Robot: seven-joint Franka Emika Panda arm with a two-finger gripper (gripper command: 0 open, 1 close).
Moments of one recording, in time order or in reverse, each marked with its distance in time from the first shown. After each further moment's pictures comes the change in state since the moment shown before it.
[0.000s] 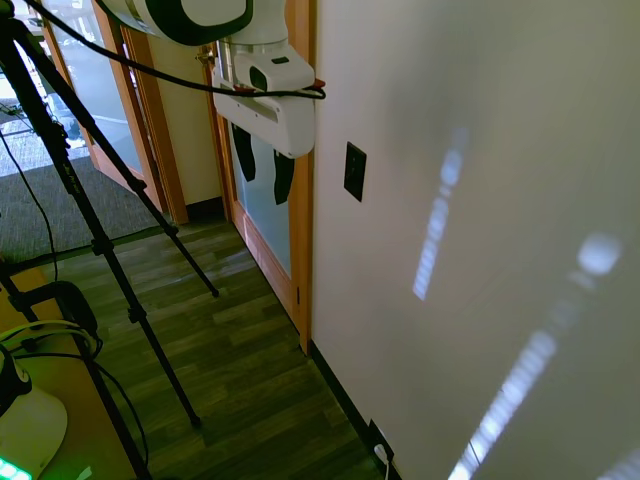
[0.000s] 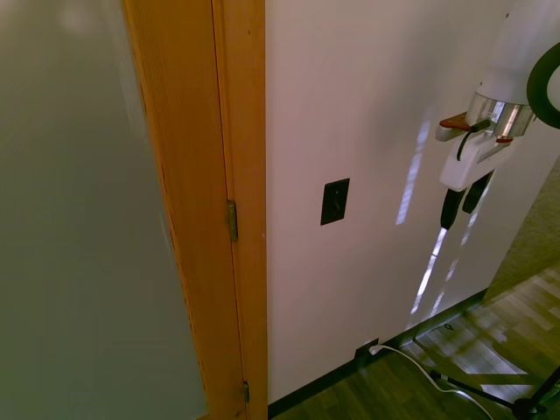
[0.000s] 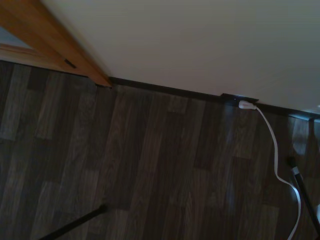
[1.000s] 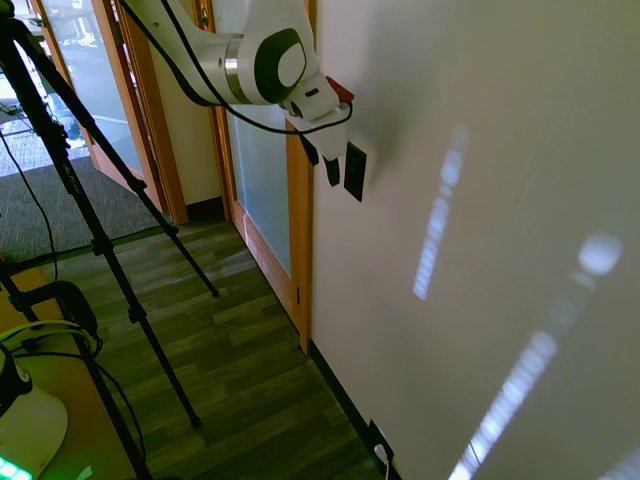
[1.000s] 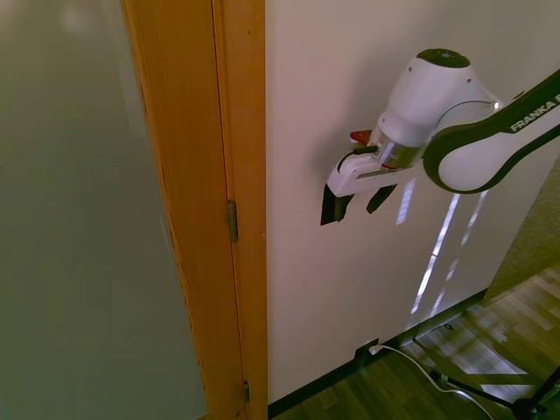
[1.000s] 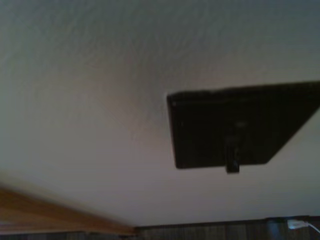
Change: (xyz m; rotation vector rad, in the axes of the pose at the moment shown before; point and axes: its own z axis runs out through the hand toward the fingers) arm 0.049 -0.152 0.081 0.257 0.226 0.253
